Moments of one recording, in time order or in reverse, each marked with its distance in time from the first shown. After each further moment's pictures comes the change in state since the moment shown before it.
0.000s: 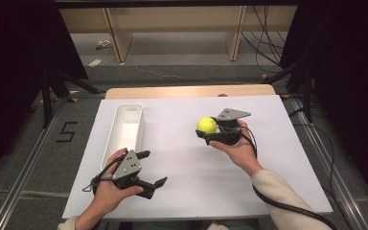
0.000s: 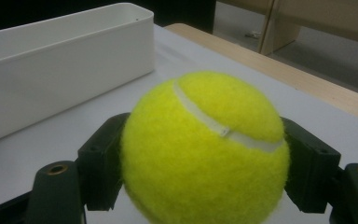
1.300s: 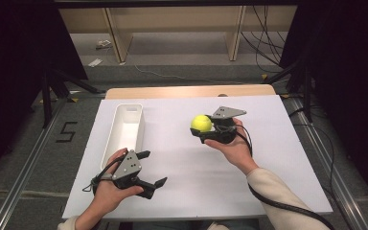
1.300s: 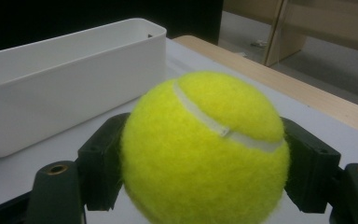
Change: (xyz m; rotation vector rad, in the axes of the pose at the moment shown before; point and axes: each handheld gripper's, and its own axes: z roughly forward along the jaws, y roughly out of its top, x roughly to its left) left arm 0.000 0.000 0.000 0.001 -0.001 0.001; right arm 0.010 0.012 0.007 -0.030 0.020 -0.012
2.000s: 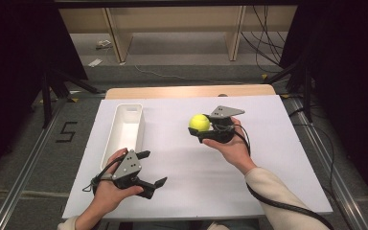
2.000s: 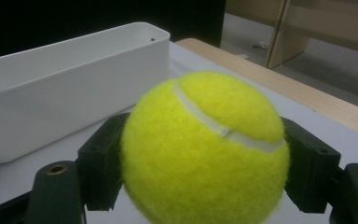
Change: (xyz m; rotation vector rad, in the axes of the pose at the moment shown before) left arm 0.000 0.000 0.000 0.000 0.000 -0.002; right arm 0.002 0.003 0.004 -0.007 0.010 0.003
